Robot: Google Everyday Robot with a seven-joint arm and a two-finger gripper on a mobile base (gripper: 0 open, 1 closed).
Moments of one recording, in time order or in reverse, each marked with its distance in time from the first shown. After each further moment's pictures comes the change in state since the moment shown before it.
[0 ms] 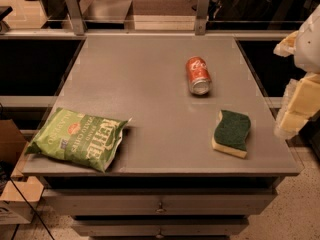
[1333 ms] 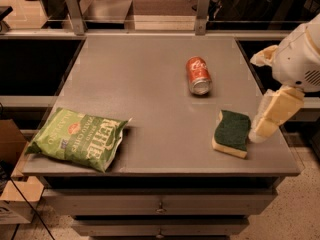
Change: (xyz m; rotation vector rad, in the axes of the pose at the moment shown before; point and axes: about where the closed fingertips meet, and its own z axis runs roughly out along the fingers) arm -0.026 -0.001 0.039 -0.024 -0.185 -0.032
